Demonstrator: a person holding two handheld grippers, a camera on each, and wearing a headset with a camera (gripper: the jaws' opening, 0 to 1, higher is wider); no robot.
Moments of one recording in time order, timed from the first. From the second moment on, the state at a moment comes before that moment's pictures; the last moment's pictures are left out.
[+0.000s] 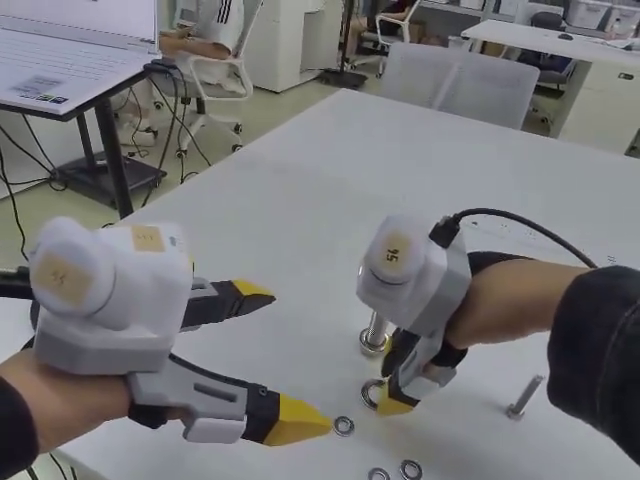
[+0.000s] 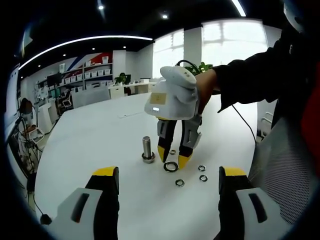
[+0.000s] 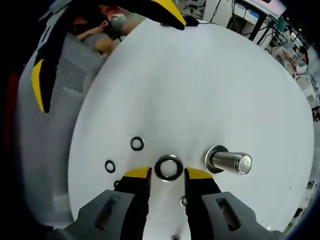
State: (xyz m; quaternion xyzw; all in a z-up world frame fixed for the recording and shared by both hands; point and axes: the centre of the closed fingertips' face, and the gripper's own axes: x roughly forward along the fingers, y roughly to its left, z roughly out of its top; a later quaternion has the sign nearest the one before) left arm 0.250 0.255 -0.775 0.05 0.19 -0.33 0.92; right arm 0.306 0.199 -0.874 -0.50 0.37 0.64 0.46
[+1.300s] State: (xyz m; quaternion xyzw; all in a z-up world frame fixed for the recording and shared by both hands) left arm 0.247 0.252 -0.778 0.05 0.20 -0.34 0.92; right arm 0.305 0.202 -0.876 -0.50 0.40 0.60 0.48
